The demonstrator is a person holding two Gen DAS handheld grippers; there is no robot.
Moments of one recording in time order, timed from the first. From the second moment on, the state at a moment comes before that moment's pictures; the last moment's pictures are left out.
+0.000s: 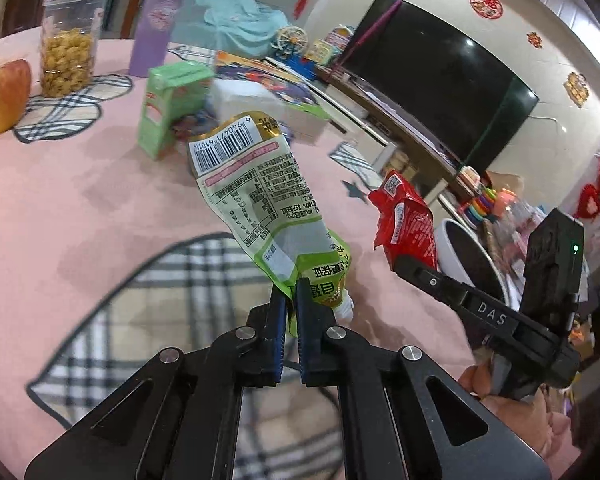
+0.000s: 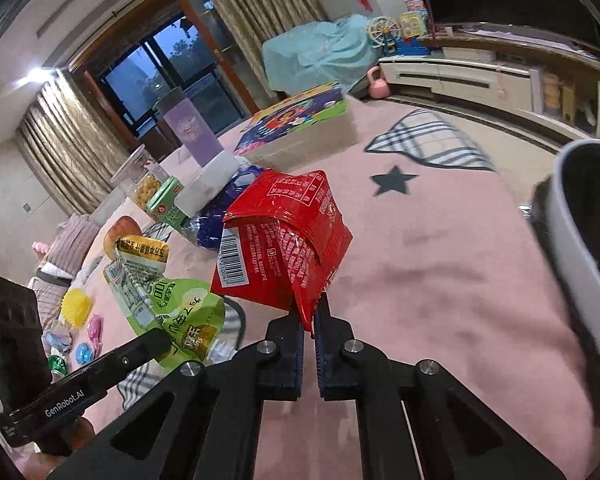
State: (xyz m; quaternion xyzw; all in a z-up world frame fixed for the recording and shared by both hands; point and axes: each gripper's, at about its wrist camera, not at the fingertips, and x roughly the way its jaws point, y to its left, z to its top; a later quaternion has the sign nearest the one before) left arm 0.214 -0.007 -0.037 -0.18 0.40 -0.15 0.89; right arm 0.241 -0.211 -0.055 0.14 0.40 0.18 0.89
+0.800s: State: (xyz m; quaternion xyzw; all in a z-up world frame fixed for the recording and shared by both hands) left arm 0.210 -0.115 -0.012 -0.12 0.39 -0.25 0.88; right arm 0.187 -0.317 -0.032 0.19 0.37 0.09 0.91
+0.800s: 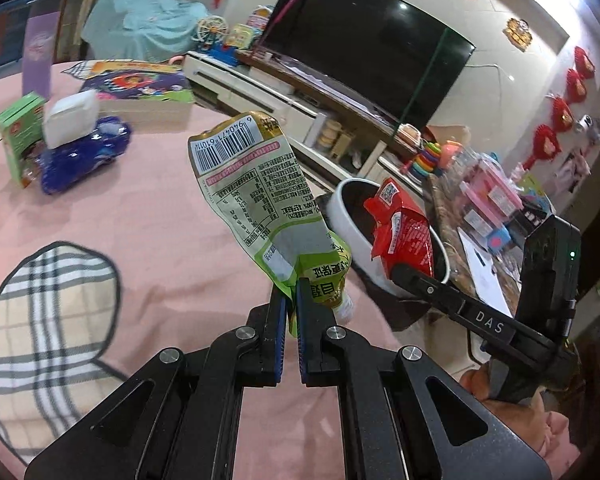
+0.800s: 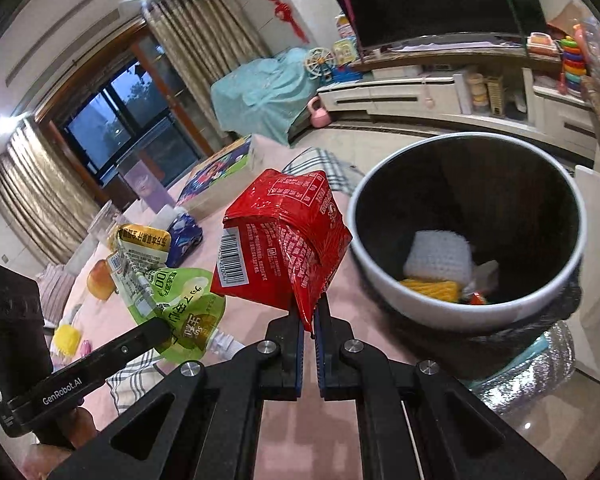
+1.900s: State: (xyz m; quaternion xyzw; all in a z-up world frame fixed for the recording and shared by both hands) left arm 0.227 -0.223 0.011 -0.06 0.38 -0.31 0.87; right arm 0.169 -0.400 -0.022 0.21 0.35 0.02 0.91
